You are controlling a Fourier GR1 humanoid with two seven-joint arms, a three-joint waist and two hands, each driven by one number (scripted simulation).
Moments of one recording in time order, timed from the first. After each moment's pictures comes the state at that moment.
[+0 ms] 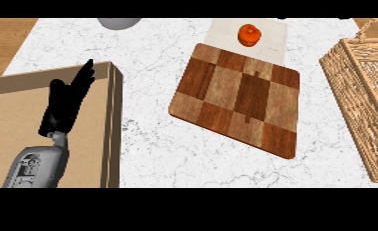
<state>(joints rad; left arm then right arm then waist) -0.22 0.23 0.05 -1.42 -0.11 -0.01 0.25 -0.59 -0.77 -0.47 -1.22 0.73 0.45 0.24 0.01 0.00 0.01</state>
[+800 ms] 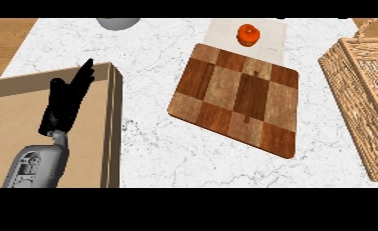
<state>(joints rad) -0.22 0.23 0.05 -1.41 -0.11 -0.01 0.25 -0.58 -0.70 -0.65 -1.09 0.59 0.16 0.12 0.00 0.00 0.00</state>
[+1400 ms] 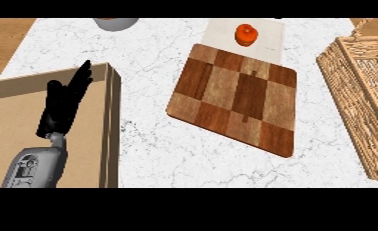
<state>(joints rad) -0.21 0.23 0.06 -1.42 -0.11 0.00 0.25 -0.45 -0.92 -0.95 -0.93 0.42 0.19 0.09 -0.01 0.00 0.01</state>
